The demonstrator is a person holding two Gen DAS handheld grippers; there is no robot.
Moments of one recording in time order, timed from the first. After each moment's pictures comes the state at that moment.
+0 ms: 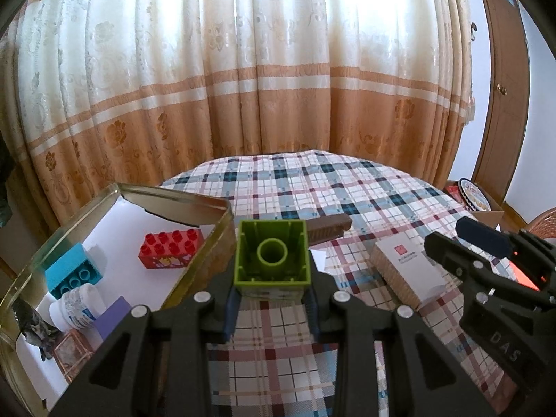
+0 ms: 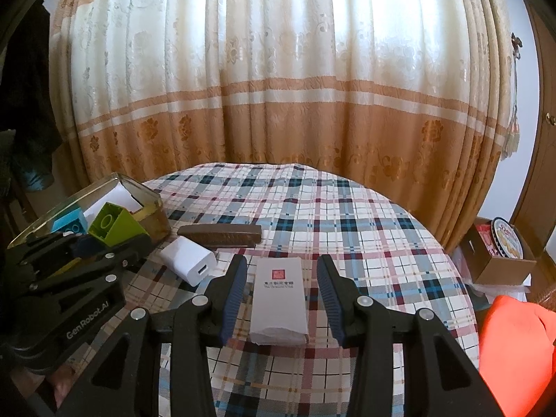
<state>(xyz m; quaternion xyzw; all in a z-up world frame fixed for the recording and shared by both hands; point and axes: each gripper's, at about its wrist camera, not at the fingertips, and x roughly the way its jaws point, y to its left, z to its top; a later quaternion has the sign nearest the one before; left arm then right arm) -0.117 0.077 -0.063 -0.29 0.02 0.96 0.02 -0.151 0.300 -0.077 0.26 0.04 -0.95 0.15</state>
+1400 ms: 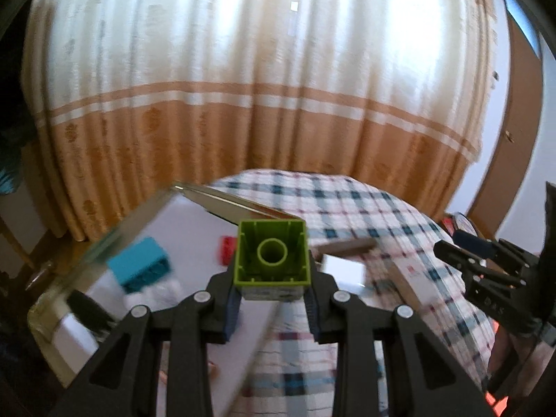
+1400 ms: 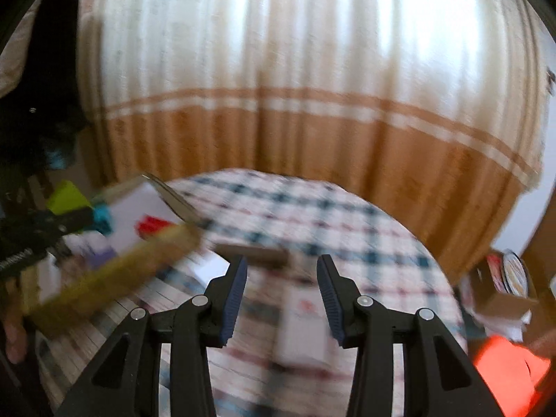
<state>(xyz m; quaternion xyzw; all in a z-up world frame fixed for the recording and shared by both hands) -0.083 -0.001 -0.022 -0.30 -0.06 0.95 0.02 -0.155 0.288 -0.046 0.28 0.08 -0.94 0.19</state>
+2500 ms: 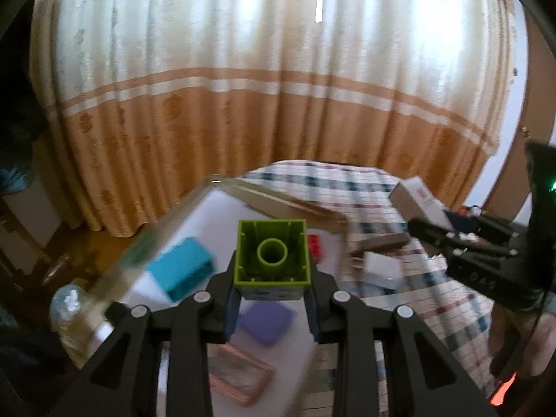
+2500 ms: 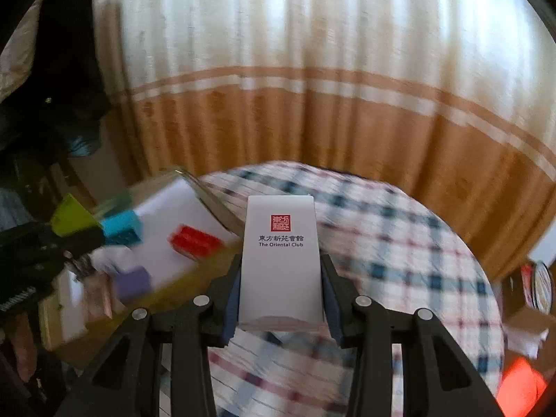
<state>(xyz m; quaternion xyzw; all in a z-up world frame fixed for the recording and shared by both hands) -0.095 -0.056 -0.014 -0.34 -0.06 0.94 -0.03 -0.195 0.202 -0.033 0.32 0.10 -0.90 0.28</state>
